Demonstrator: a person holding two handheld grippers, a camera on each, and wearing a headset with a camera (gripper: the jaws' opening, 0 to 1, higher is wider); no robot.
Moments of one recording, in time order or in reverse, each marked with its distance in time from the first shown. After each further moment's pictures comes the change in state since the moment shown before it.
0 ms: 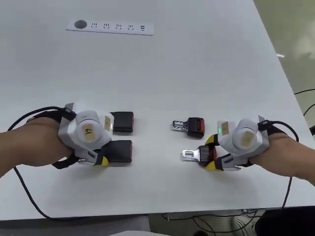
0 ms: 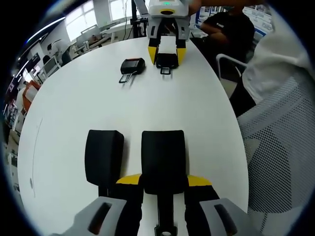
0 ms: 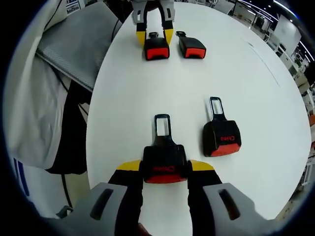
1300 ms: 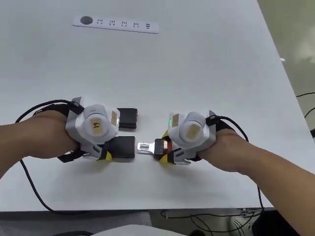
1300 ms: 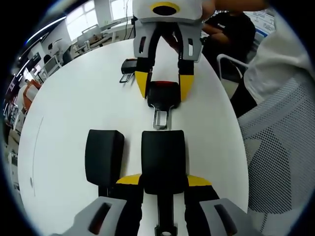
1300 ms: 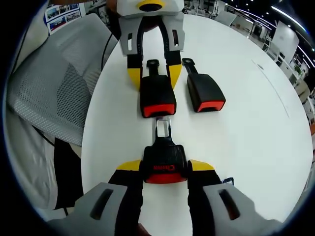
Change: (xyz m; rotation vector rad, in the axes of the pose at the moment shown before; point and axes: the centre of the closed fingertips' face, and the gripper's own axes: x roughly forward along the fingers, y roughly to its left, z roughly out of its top) left arm -0.003 0.000 -0.001 -0.006 -0.001 0.007; right arm 0.049 0.002 0.111 -0.017 -0.103 -0.006
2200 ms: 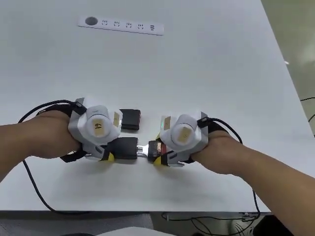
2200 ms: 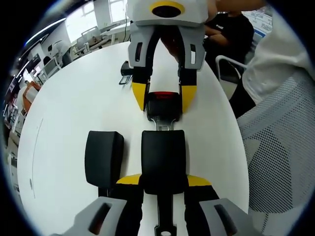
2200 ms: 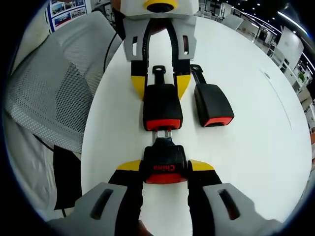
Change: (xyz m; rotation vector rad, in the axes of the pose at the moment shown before) left arm 0.002 -0.002 0.003 0.007 -0.020 -0.005; right arm 0.008 0.007 0.016 -0.055 0.000 0.015
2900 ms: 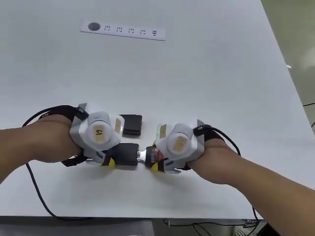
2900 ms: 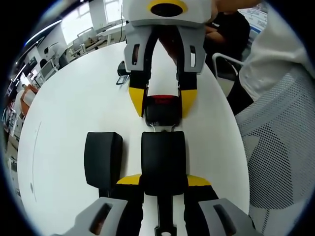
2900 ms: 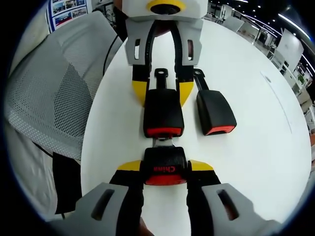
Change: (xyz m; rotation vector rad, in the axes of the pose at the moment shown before) left arm 0.000 0.001 -0.003 0.026 0.015 -0.015; right arm 0.006 0.002 0.014 0.000 -0.026 -0.006
